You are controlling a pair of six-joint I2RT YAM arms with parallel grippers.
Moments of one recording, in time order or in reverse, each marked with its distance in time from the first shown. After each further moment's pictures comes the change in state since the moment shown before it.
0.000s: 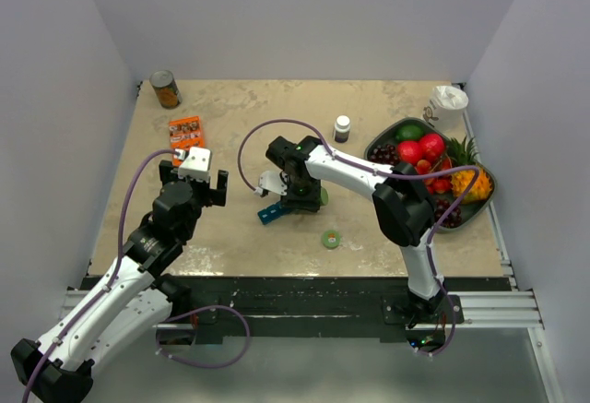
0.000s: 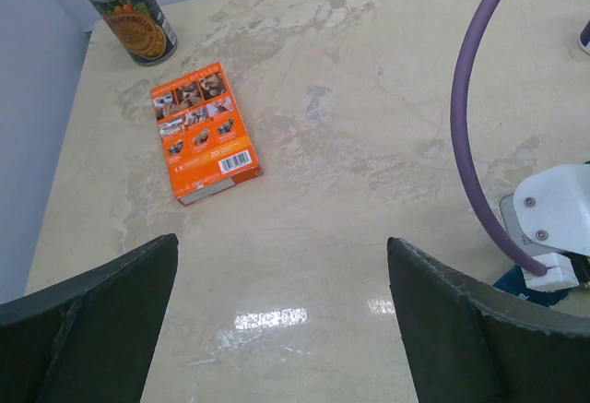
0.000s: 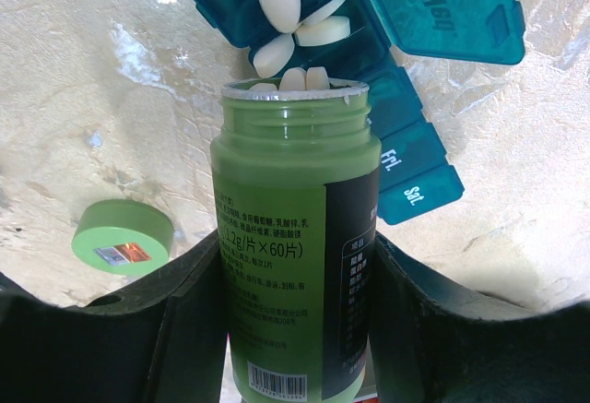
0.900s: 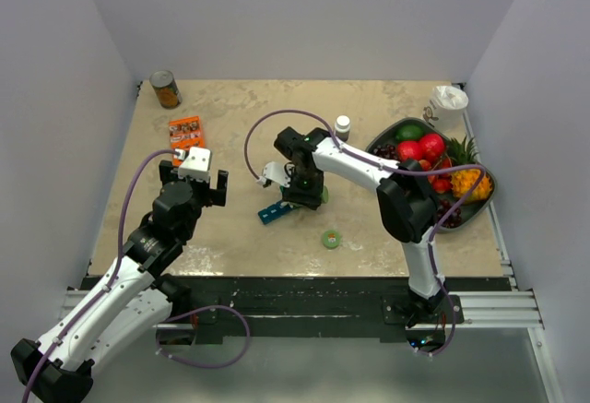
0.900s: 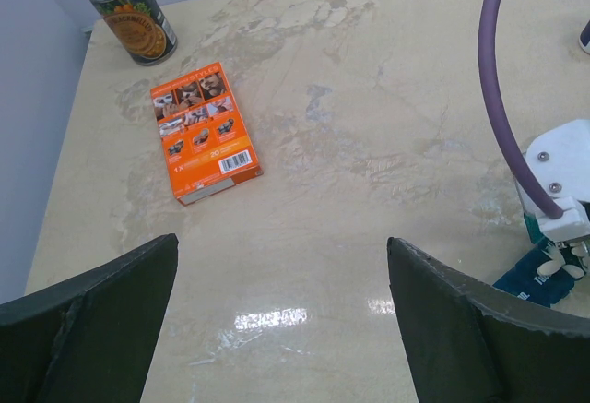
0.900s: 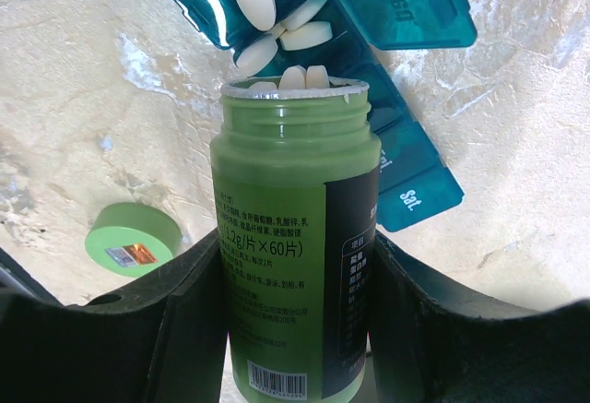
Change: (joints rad) left arm 0.000 0.000 0.000 0.000 0.000 0.000; right arm -0.063 0.000 0.019 -0.002 -0.111 0.007
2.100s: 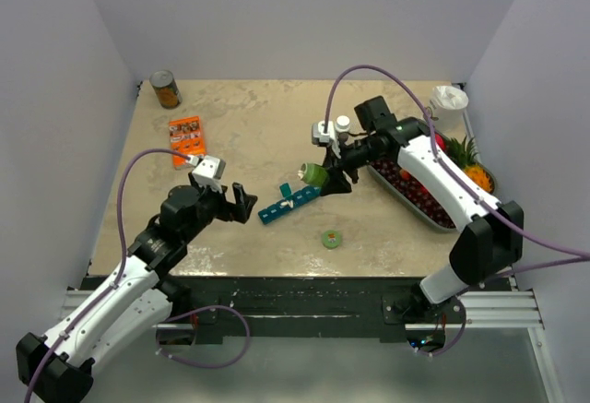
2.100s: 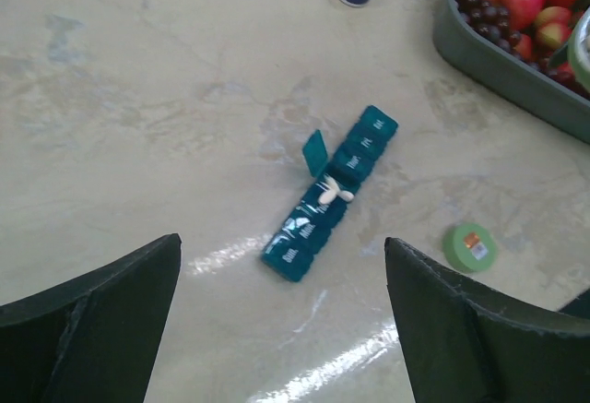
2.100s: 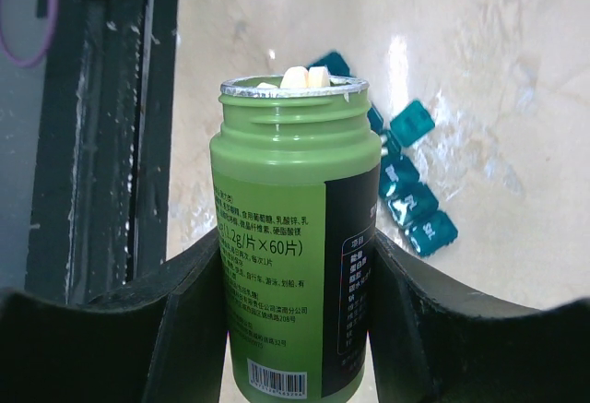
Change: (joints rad) left arm 0.001 0.012 -0.076 0.042 0.447 -0.301; right arm -0.317 -0.502 -0.266 0.131 -0.812 -0.116
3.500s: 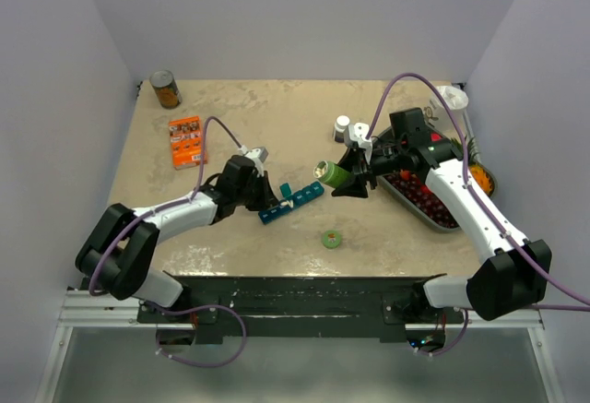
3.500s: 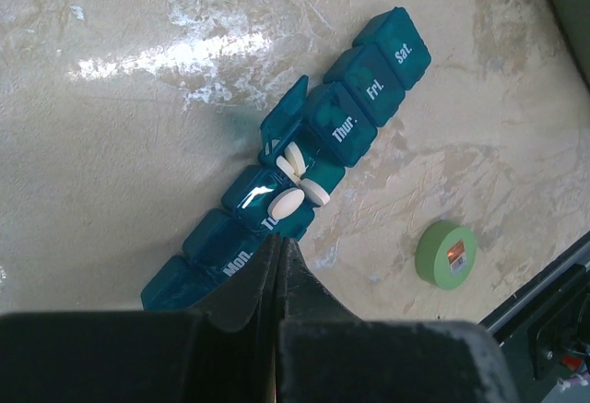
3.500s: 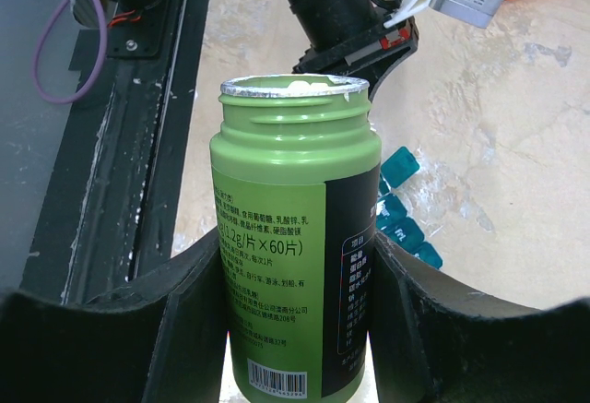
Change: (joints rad) left arm -0.004 0.808 0.182 0.190 0.245 -0.320; right arm -0.147 -0.246 -0.235 0.187 -0.266 -0.012
